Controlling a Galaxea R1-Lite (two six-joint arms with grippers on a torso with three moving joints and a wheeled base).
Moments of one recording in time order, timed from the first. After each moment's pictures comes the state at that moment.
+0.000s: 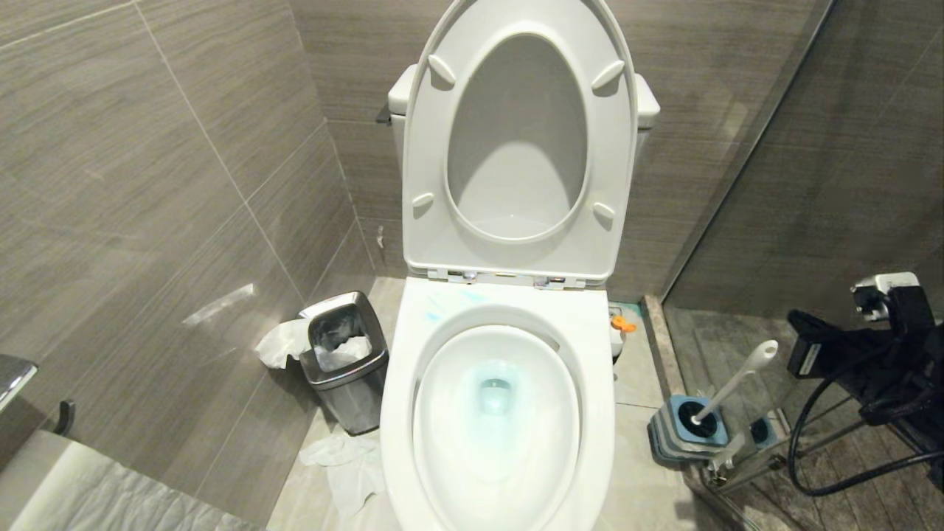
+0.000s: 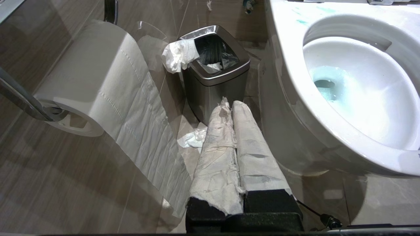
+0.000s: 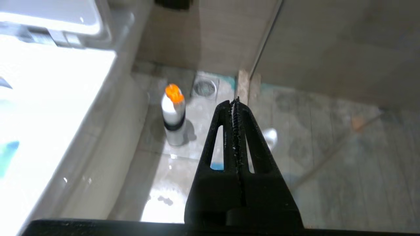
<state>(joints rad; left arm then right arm) -0.01 0.00 0.00 0.01 0.00 0.00 -0.12 1.80 -0.33 -1.40 0.05 -0.08</state>
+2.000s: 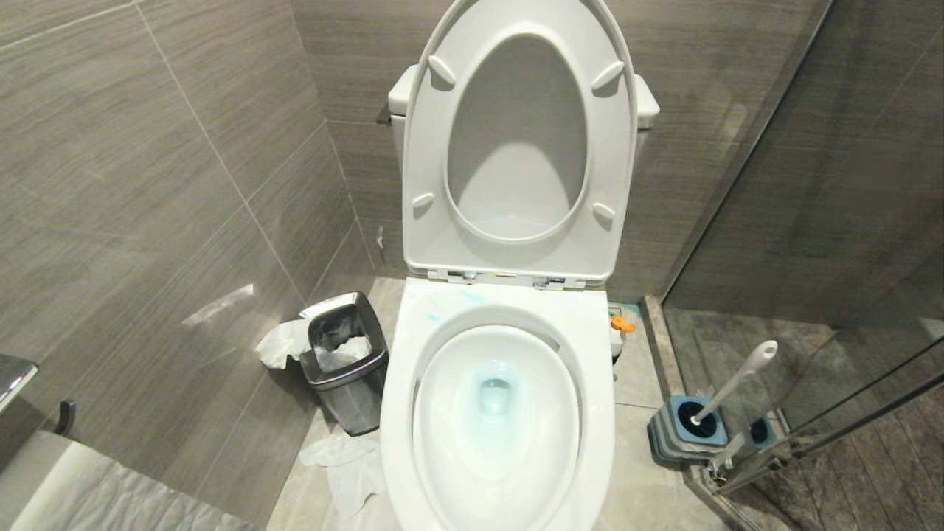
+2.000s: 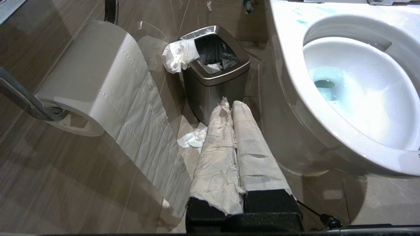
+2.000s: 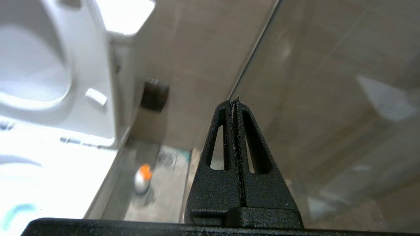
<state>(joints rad) -0.01 0.00 0.00 0.01 0.00 0.00 0.00 1.01 -1.00 -0.19 -0.10 -0.25</state>
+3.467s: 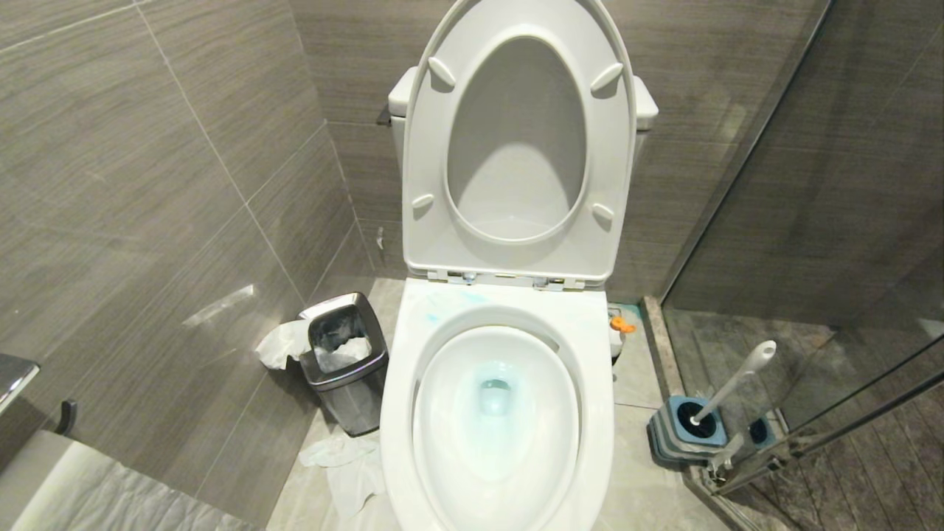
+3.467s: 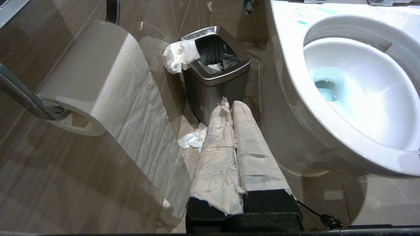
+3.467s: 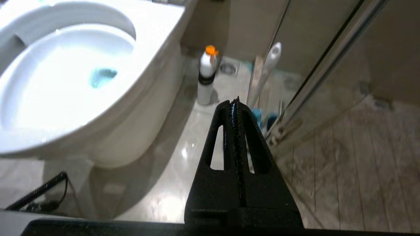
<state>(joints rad) -0.01 0.00 0.00 0.01 0.00 0.00 0.00 0.00 -0.01 0.00 0.03 -0.08</state>
